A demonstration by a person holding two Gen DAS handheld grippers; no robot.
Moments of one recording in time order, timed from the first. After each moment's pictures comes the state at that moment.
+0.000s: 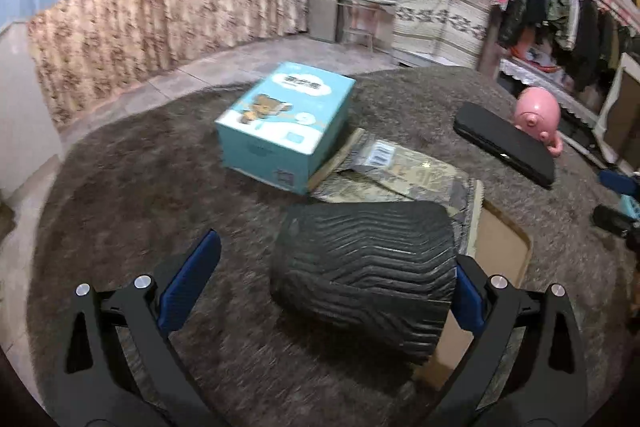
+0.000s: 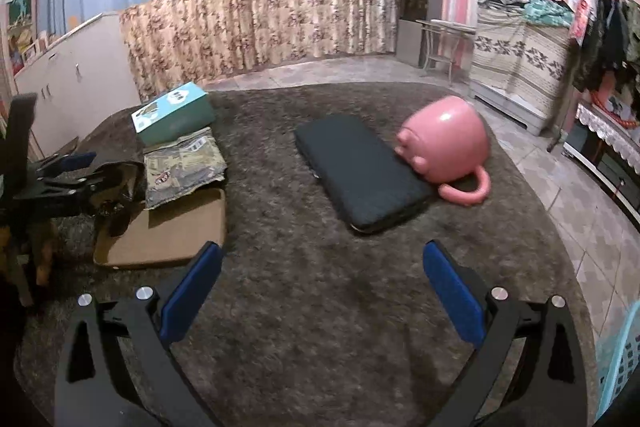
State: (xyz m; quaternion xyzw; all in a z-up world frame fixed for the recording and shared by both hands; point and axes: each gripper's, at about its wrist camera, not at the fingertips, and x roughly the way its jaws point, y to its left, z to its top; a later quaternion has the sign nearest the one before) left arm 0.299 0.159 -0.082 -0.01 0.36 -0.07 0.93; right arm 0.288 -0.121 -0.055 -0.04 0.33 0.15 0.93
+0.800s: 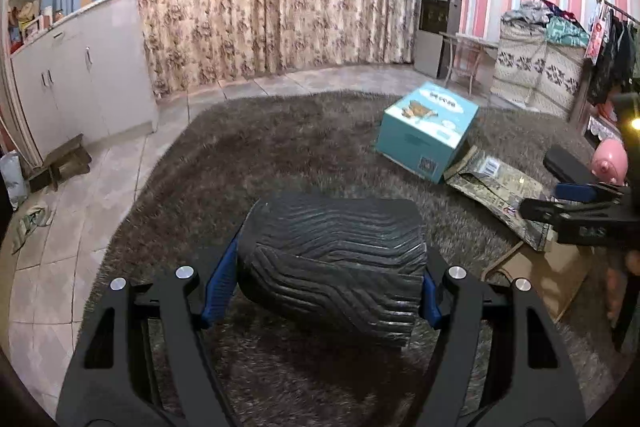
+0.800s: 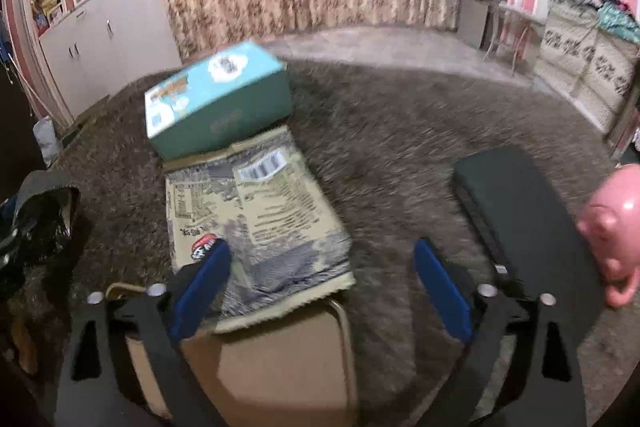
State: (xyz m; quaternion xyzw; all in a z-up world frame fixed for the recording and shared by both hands) left arm 0.232 0.207 -0.077 -0.05 0.31 0.14 0.94; right arm 0.388 0.011 -0.093 -0.07 0.41 0.24 0.88
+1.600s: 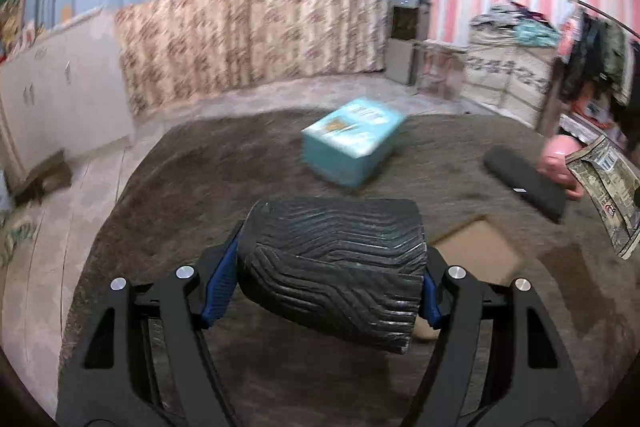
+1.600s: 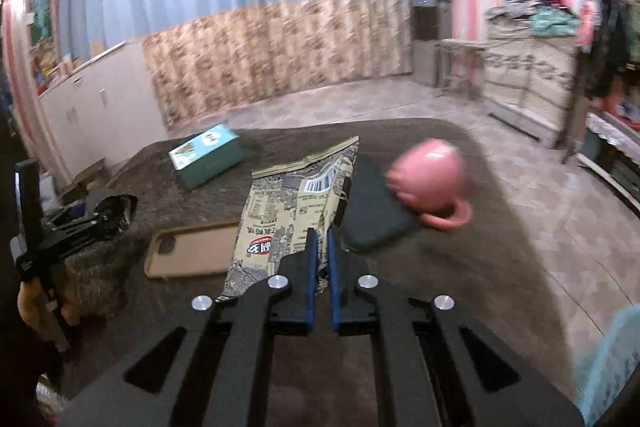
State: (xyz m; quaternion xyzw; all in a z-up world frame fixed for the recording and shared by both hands) left arm 0.207 0.139 -0.047 -0.03 0.27 0.09 0.96; right arm 0.228 -0.194 0.007 -0.01 0.29 0.16 0.95
